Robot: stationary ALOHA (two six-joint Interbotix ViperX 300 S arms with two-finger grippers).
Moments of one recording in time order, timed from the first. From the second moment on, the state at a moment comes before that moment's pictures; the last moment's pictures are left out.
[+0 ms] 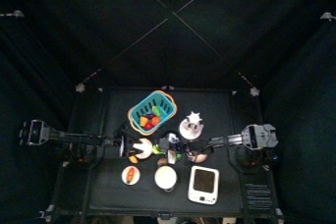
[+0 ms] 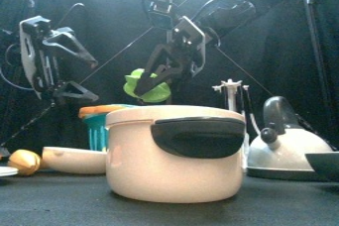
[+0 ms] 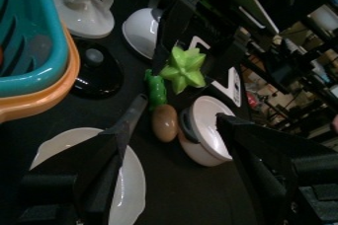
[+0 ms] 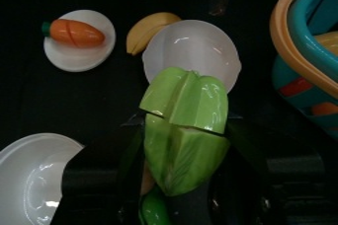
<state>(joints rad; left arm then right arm) 0.13 -0.48 1.28 0.25 -0.53 -0.73 0.00 0.12 0.42 -0.36 0.11 0.38</state>
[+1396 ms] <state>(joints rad) 0.17 -0.66 1.32 0.30 -0.38 -0.59 0.23 0.21 0.40 -0.12 0.25 0.38</state>
